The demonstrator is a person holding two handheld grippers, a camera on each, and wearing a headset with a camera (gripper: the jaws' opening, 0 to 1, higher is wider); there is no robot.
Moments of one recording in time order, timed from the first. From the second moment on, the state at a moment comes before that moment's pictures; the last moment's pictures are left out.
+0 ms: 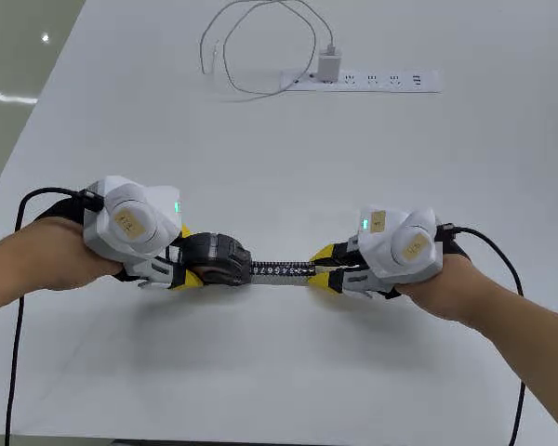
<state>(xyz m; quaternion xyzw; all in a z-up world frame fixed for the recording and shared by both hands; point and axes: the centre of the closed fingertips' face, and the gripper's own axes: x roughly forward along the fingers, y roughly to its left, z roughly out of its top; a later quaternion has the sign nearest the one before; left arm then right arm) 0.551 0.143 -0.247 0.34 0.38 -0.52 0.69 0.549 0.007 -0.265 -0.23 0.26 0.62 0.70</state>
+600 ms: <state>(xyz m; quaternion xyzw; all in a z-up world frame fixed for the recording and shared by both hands) 0.552 0.144 -0.247 0.34 0.38 -0.52 0.69 0.549 -0.008 -0.262 -0.24 0.26 0.62 0.70</state>
